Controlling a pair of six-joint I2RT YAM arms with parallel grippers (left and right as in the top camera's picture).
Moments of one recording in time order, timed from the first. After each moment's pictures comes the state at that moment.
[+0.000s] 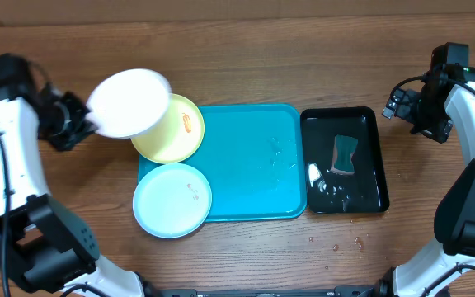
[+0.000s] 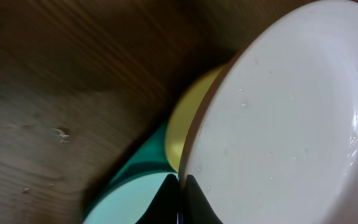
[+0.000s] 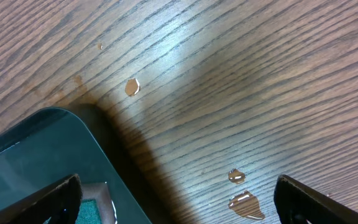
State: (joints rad) left arm 0.48 1.81 1.65 -1.23 0.34 -0.42; right arm -0.22 1.89 1.51 -1.00 -0.01 0.28
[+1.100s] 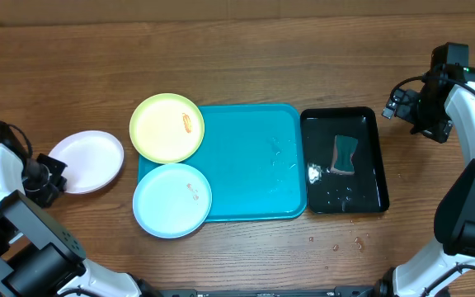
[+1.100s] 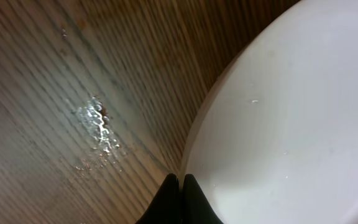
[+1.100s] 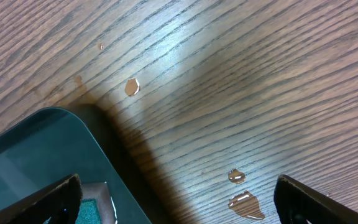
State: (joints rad) left arm 0.69 1.81 1.28 -0.99 -0.01 -0.50; right arm -0.22 1.89 1.51 -1.00 -0.01 0.28
